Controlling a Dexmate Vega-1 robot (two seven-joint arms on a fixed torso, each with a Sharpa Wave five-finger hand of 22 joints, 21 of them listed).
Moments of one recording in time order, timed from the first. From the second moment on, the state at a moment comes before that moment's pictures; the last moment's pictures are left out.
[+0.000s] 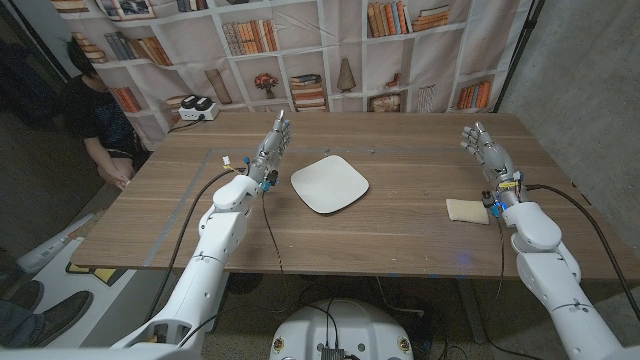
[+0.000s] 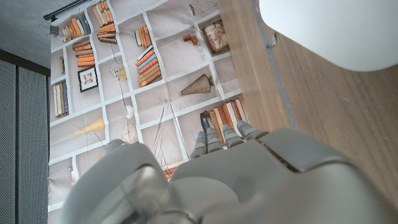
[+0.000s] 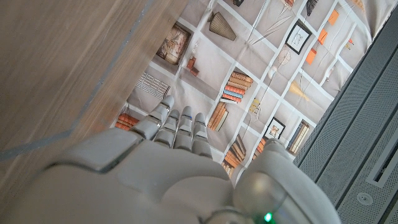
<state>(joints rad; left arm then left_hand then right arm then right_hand) 0.93 0.14 0.04 -1.49 -0.24 -0.03 -0.23 0.39 0.09 -0.21 0.08 0.31 -0.04 0.01 0.21 0.18 -0.02 -0.04 0.22 0.18 -0.07 -0.03 0.19 0.17 -0.11 -0.04 0.20 0.17 -1.20 -0.35 0.18 -1.57 0.15 0.36 0.13 0.25 0.03 0.15 -0.01 0.20 0.19 0.02 0.22 0.18 0.18 0.03 0.25 0.18 0.09 -0.01 0.20 0.17 0.18 -0.04 0.25 0.18</state>
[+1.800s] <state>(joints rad) 0.96 0.13 0.06 -1.55 -0.25 0.00 -0.23 0.42 0.10 -0.22 0.07 0.29 0.03 0.03 0.21 0.18 0.06 -0.04 0.22 0.18 0.01 -0.03 0.20 0.18 -0.02 -0.03 0.23 0.18 -1.53 -0.37 0.31 -1.82 -0.05 0.35 -0.08 0.35 0.09 0.20 -0.06 0.20 0.22 0.00 0.21 0.18 0.21 0.00 0.24 0.18 0.12 -0.03 0.19 0.18 0.21 -0.04 0.23 0.18</state>
